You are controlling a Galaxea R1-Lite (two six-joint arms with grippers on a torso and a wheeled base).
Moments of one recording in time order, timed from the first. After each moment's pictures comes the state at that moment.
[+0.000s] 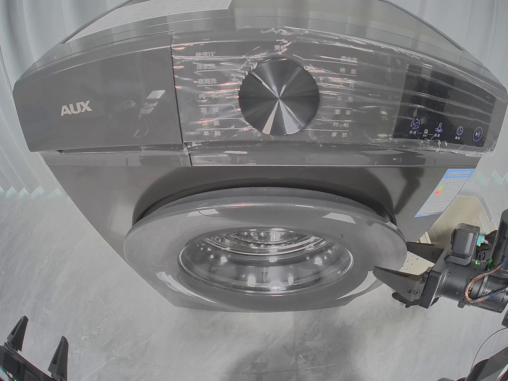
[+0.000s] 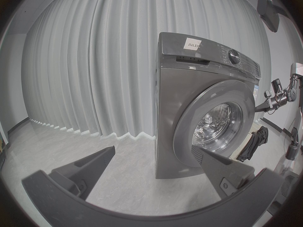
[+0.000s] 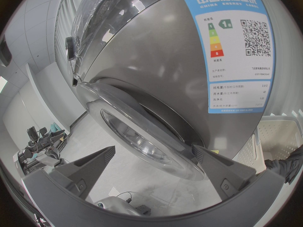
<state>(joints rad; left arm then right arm) 0.00 0.02 -0.02 0.00 0.00 -0.01 0.52 1.29 -0.28 -0.76 0.14 0.17</state>
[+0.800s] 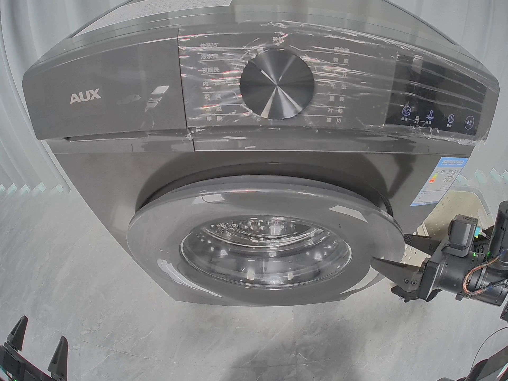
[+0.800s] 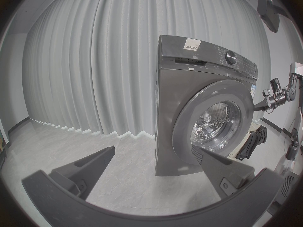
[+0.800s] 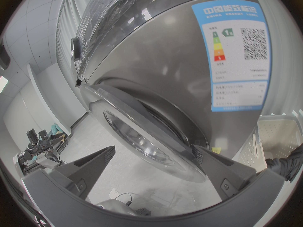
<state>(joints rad) 0.00 0.02 -0.02 0.00 0.00 -0.01 0.51 1.32 -0.32 -0.76 0.16 0.17</state>
